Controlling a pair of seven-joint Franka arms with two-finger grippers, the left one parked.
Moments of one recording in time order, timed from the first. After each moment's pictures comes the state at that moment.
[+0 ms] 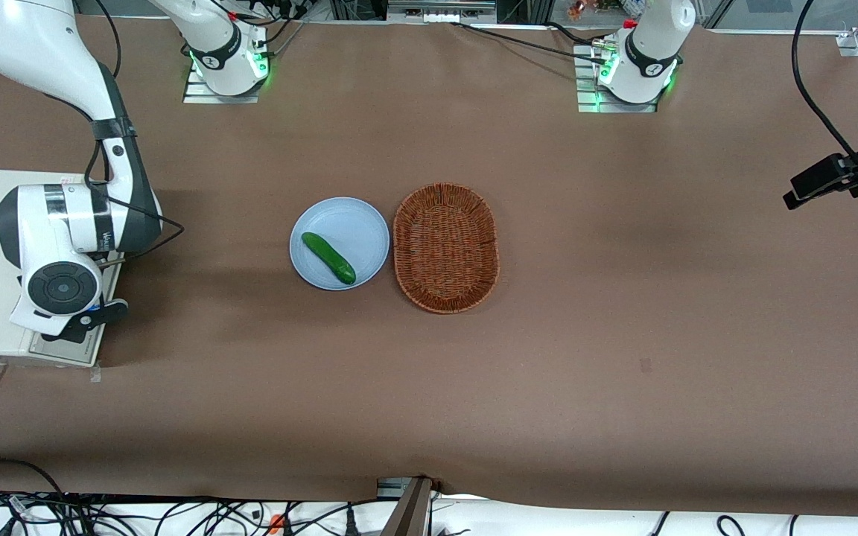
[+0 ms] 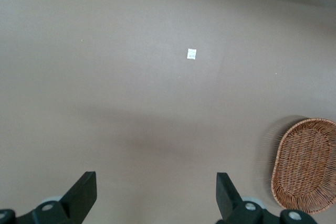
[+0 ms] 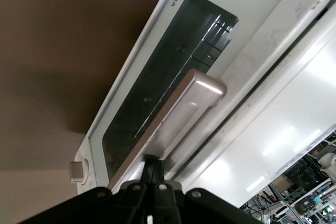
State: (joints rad) arm 0.11 0.55 -0.10 -1.54 -0.60 1.69 -0.21
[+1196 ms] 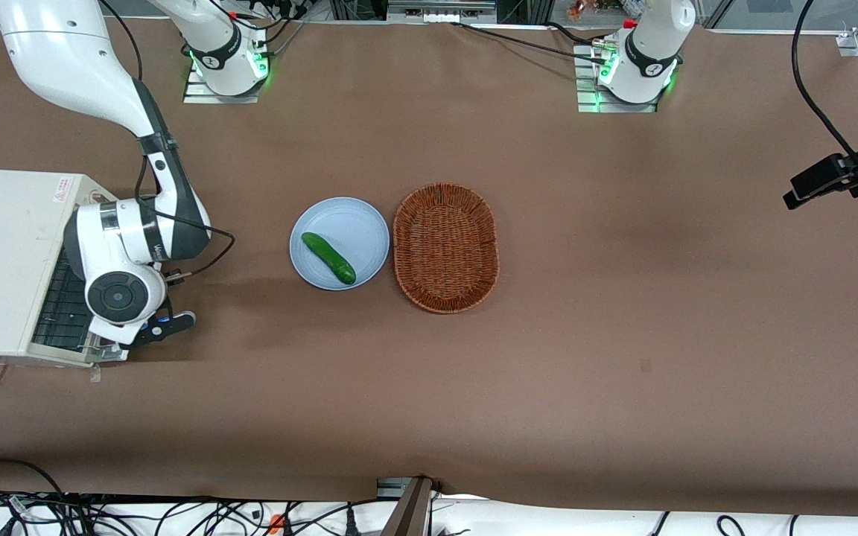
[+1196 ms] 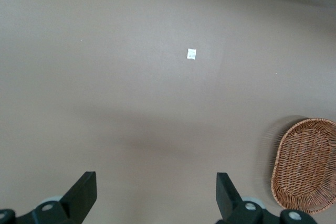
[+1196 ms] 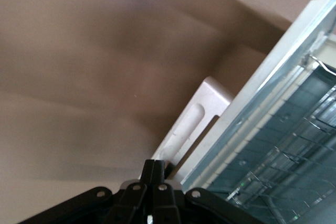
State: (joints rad) arm 0.15 0.65 -0.05 -1.54 -0.38 1.81 -0.13
